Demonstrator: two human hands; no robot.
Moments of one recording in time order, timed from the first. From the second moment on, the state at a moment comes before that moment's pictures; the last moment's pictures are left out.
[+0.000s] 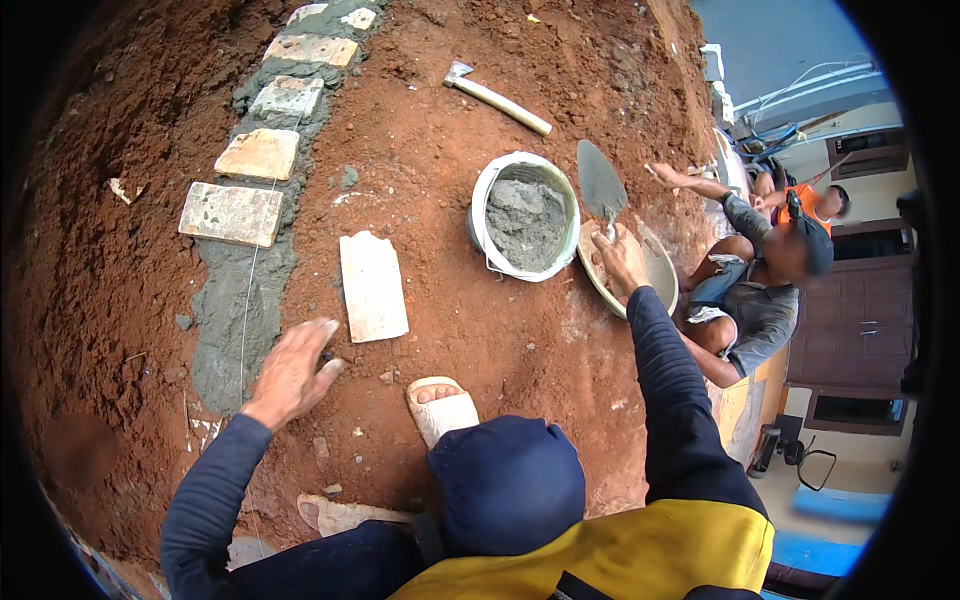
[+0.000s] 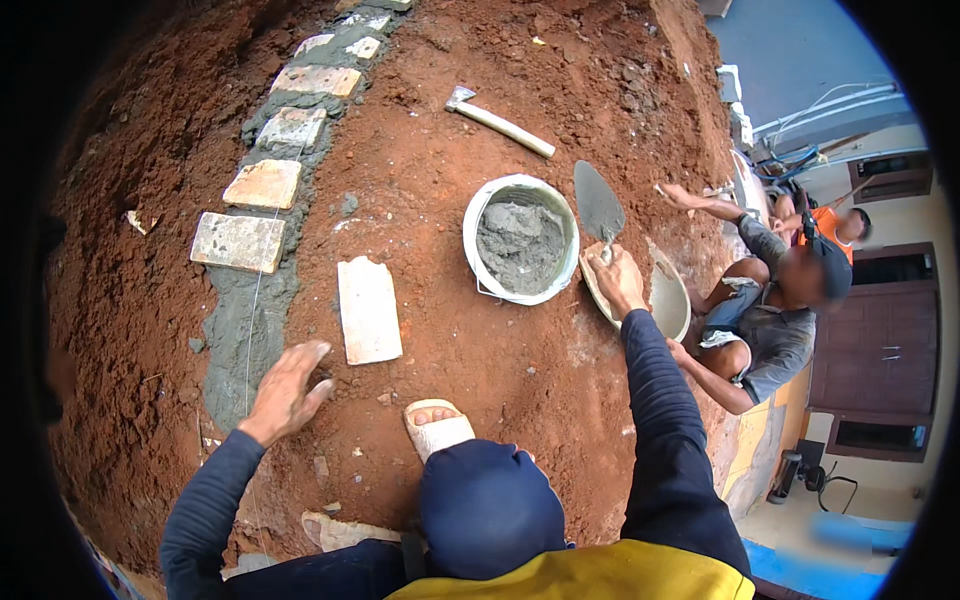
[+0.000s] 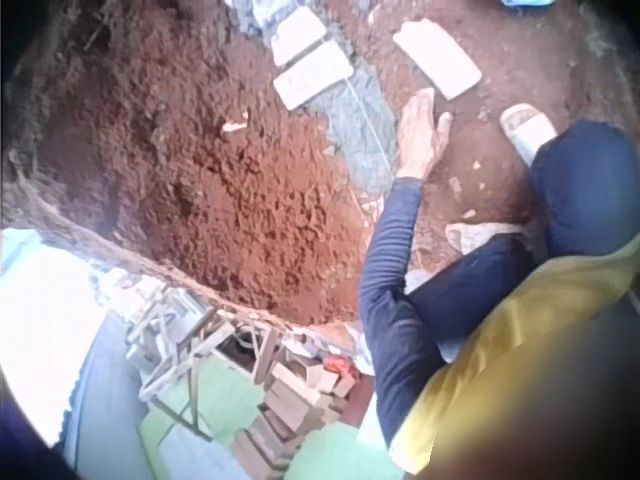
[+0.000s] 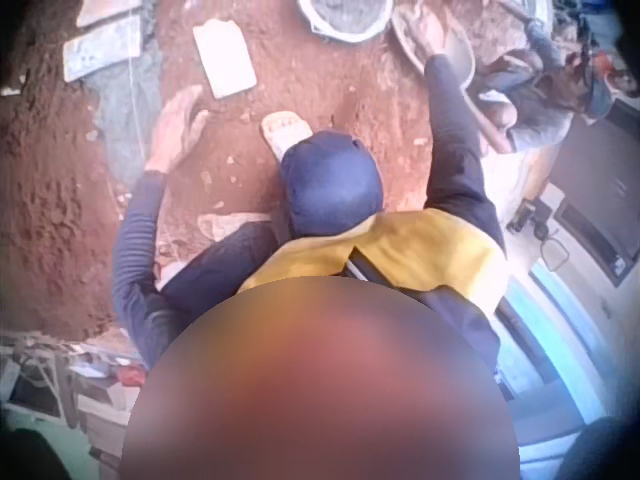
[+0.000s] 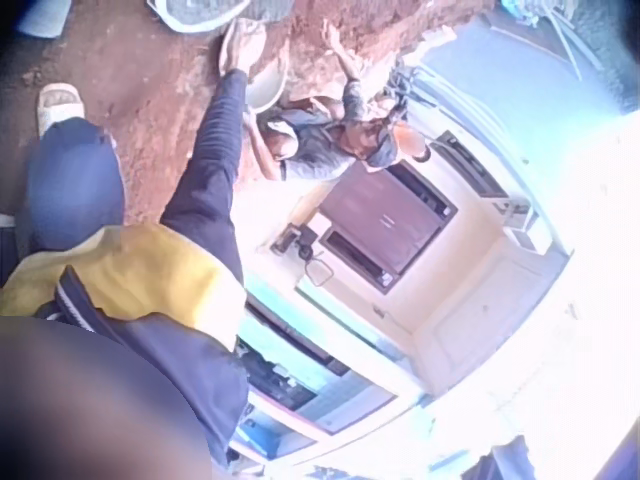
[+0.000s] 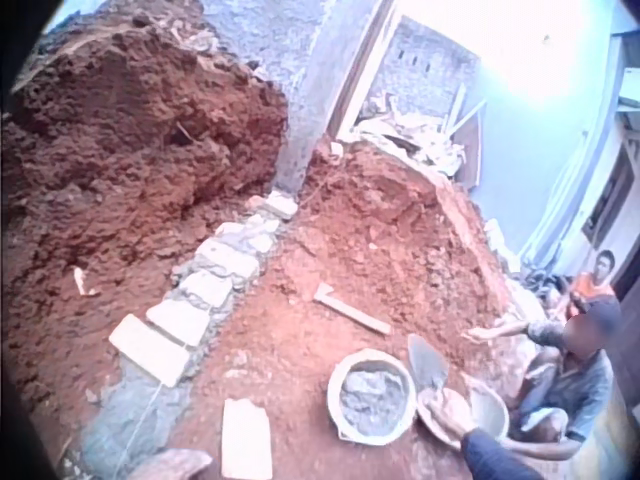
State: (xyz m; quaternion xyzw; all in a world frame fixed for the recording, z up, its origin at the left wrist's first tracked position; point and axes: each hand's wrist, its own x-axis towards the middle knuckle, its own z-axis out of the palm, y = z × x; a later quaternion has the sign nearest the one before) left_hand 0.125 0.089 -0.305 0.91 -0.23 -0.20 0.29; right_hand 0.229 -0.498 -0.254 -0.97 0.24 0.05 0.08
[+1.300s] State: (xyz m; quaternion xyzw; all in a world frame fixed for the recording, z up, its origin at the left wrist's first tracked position) left_hand -0.452 0.128 -0.125 0.48 0.71 0.41 0.31; right_hand -0.159 0.115 -0.261 -0.50 -0.46 0.68 0.29
